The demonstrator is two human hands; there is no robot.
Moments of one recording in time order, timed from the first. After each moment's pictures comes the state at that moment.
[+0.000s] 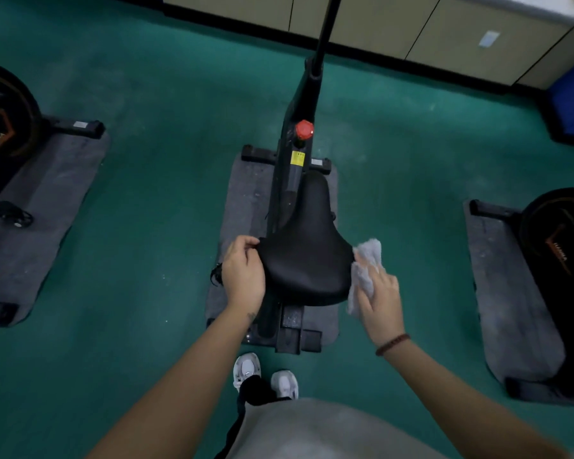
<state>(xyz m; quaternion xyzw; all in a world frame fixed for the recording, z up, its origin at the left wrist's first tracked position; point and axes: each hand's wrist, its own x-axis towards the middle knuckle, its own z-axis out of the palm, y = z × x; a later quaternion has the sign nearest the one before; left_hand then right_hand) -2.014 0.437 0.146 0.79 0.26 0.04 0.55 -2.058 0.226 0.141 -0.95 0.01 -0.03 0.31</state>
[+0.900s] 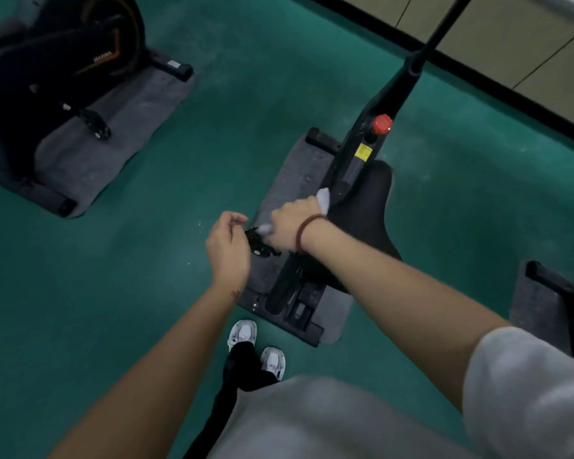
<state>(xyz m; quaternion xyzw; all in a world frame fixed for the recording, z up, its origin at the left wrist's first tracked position) -2.065 0.483 0.141 0.73 0.39 0.15 0.54 -1.975 0.412 0.196 -0.88 -0.33 0.27 -0.21</state>
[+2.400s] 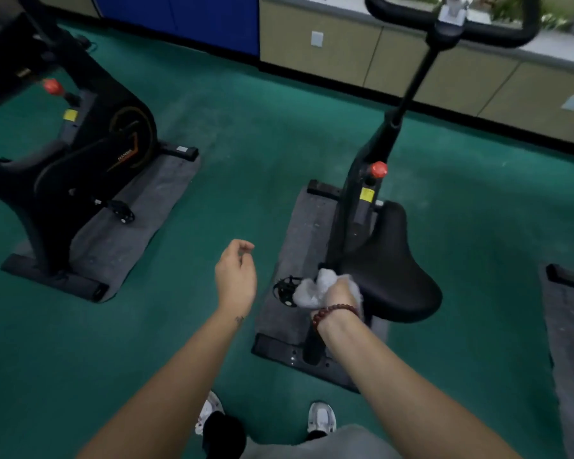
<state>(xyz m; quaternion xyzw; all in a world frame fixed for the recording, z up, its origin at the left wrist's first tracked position) -2.066 0.576 0.191 0.79 0.30 0.12 0.52 -2.051 0.443 0.205 -0.57 0.44 0.18 0.67</state>
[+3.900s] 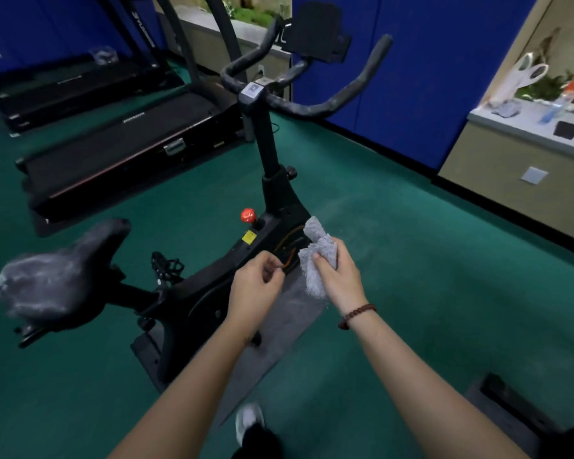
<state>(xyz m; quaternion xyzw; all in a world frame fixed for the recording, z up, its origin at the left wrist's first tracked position) -1.733 1.147 0.269 0.82 0.34 0.22 0.41 -1.629 1.048 0.268 -0.77 -0.21 0.20 0.57</state>
